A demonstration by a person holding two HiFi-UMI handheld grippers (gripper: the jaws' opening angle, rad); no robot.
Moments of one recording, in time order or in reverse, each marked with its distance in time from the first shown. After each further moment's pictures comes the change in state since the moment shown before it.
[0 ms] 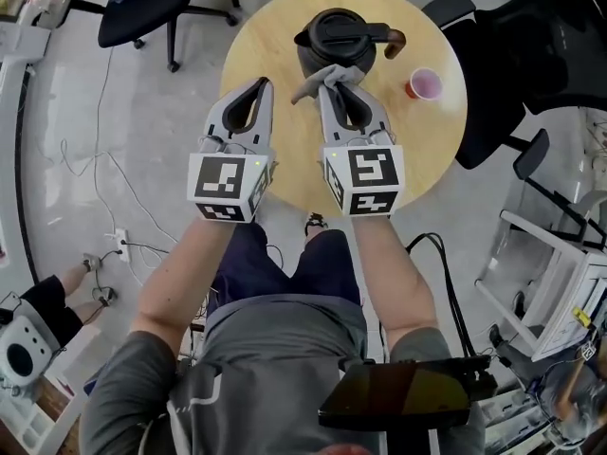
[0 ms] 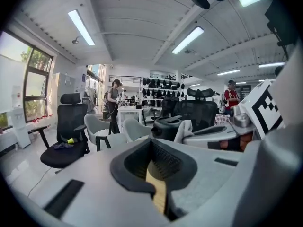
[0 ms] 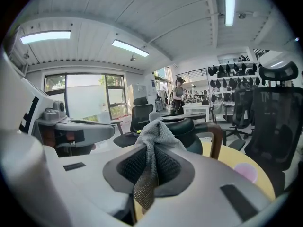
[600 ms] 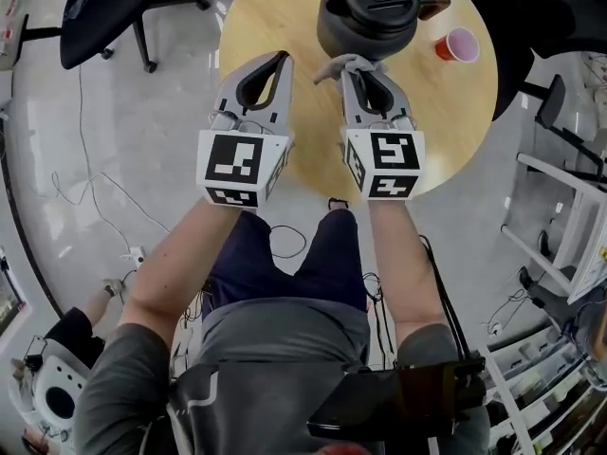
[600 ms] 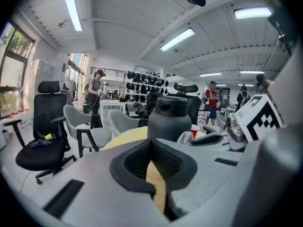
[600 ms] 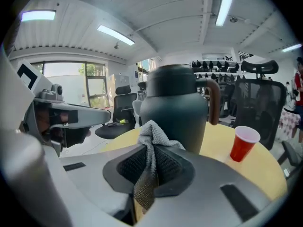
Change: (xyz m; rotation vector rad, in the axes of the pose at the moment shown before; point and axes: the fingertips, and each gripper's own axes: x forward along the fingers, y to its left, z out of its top) left arm 0.047 0.025 -0.062 0.027 0.044 -0.240; right arm 0.047 -0.009 -0.088 0.060 0.095 -0.224
